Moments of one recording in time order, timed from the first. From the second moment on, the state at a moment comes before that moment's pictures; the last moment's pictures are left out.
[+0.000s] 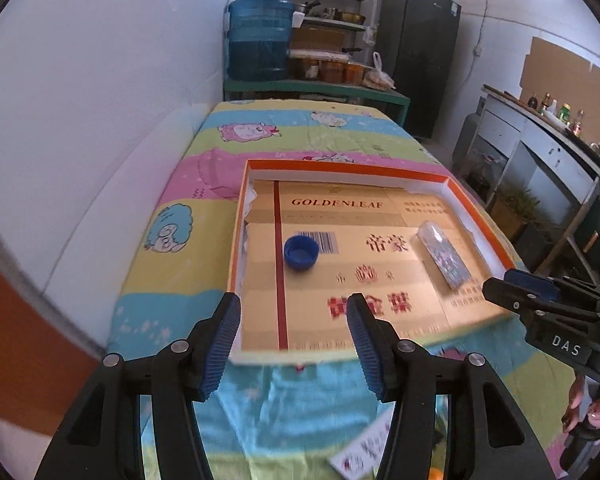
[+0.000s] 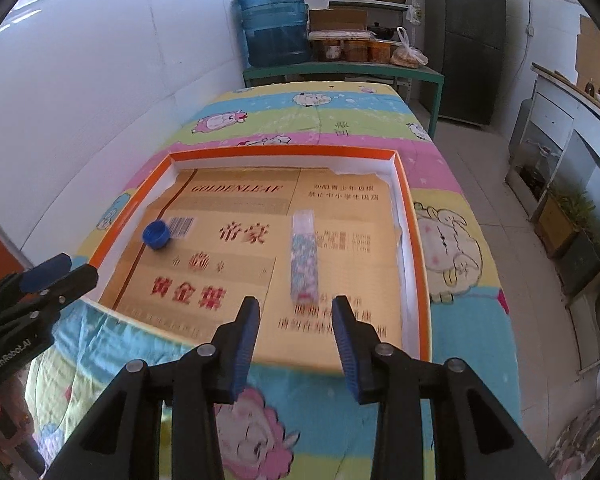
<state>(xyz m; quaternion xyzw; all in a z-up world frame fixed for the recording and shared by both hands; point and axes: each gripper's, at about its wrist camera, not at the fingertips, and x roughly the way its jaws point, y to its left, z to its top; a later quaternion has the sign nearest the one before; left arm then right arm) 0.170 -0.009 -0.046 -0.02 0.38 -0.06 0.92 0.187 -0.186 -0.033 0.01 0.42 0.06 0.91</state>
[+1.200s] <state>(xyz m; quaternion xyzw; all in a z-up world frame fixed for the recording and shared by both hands) 0.009 -0.004 -0.066 -0.02 0.35 -0.12 0.93 -0.005 -0.113 -0.078 -0.07 0.43 0.19 0.88</state>
